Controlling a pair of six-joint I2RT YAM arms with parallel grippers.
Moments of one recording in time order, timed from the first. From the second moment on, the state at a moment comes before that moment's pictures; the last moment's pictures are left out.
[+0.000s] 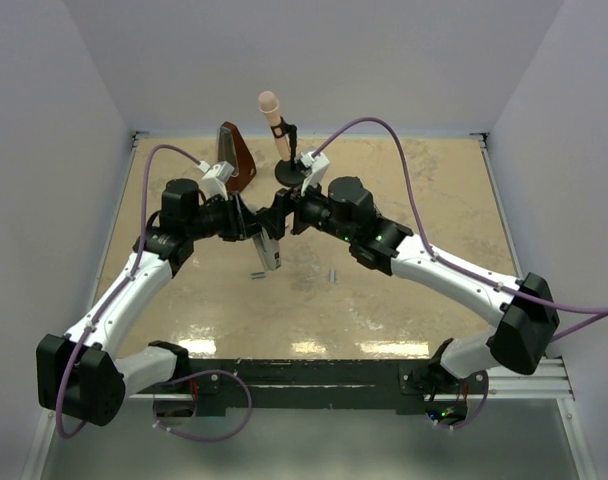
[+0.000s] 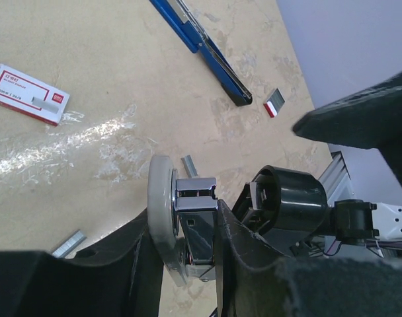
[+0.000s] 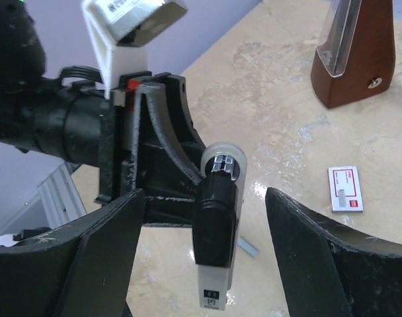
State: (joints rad) left arm -0.27 1.14 0.87 -0.20 0.59 -0.49; right arm 0.87 1.43 1.19 0.10 -0.09 0.37
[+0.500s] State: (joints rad) left arm -0.23 1.14 0.84 -0.14 0.58 -0.54; right arm 0.87 1.48 1.20 0.05 -0.07 0.35
